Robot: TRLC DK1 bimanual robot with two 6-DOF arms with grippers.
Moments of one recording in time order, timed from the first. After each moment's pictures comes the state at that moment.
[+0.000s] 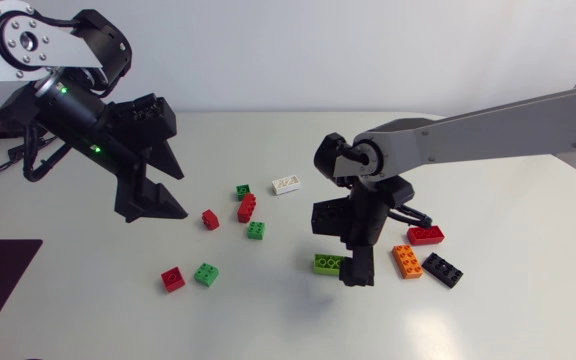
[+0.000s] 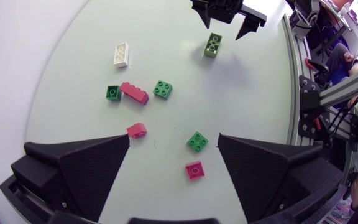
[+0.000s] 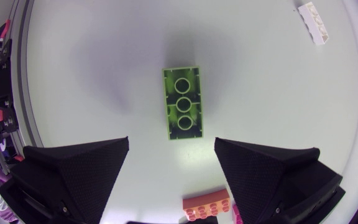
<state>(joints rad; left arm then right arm) -0.25 1.51 1.35 -1.08 0.31 1.01 0.55 1.86 1.25 -0.91 -0.03 -0.81</state>
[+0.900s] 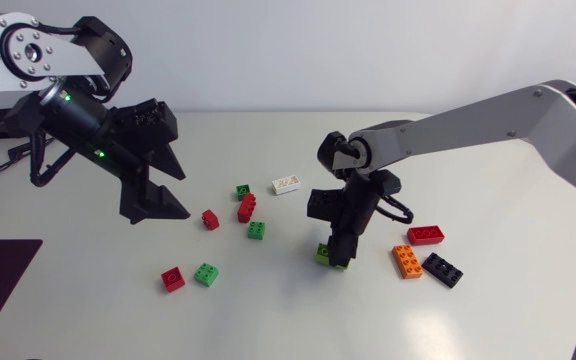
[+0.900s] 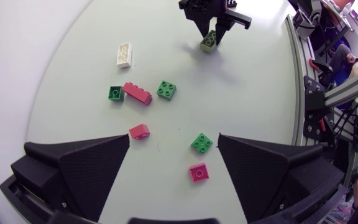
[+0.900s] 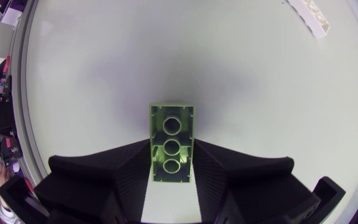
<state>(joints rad) -0.24 1.51 1.32 -1.02 0.31 1.01 0.46 2.01 1.36 -0.86 -0.19 -0.78</state>
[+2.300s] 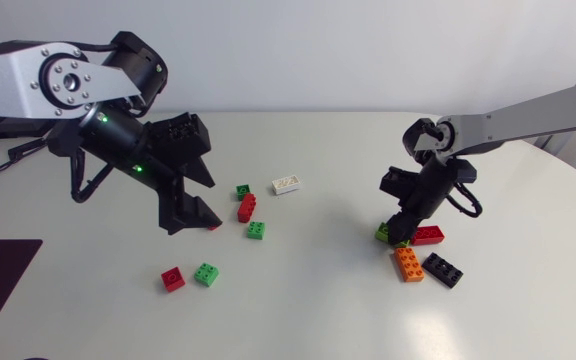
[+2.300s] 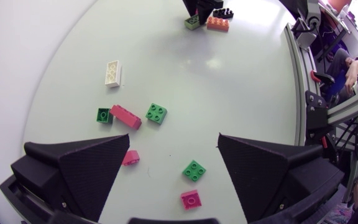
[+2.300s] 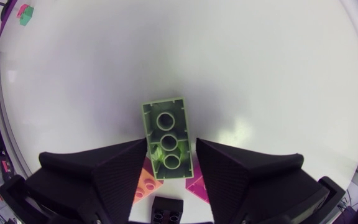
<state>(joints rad) -0.35 1.53 1.25 -0.86 0.33 0.89 0.10 1.98 1.33 -0.82 -0.13 -0.71</state>
